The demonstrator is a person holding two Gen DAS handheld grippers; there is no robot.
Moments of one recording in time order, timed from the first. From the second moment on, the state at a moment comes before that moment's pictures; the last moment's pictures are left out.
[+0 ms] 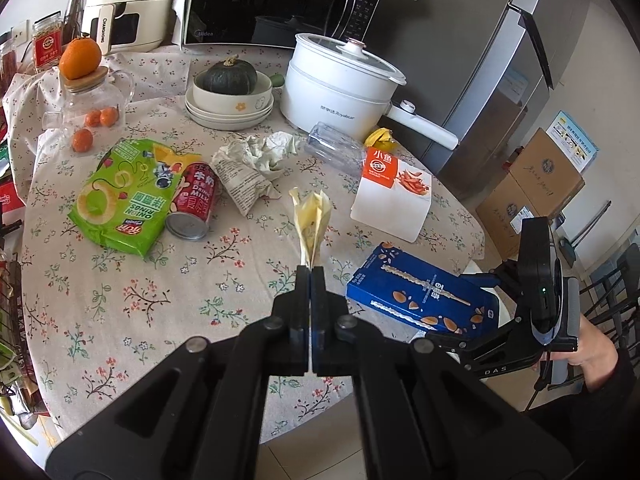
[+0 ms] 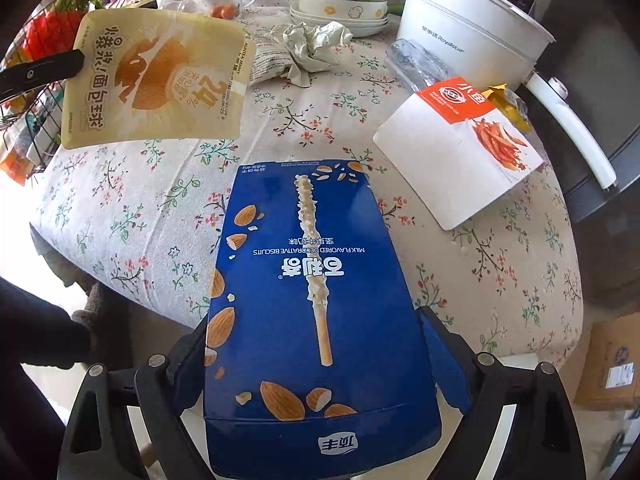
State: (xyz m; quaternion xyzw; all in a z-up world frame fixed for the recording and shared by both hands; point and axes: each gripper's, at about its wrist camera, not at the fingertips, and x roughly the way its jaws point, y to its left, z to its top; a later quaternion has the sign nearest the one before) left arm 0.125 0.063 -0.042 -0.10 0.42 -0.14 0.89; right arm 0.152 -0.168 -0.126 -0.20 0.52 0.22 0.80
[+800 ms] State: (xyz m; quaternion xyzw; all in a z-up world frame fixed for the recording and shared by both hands) left arm 0.100 -0.111 -0.041 -0.03 0.43 -0.31 0.85; right arm 0.080 -0.341 -0.089 -0.10 0.51 0.08 0.85
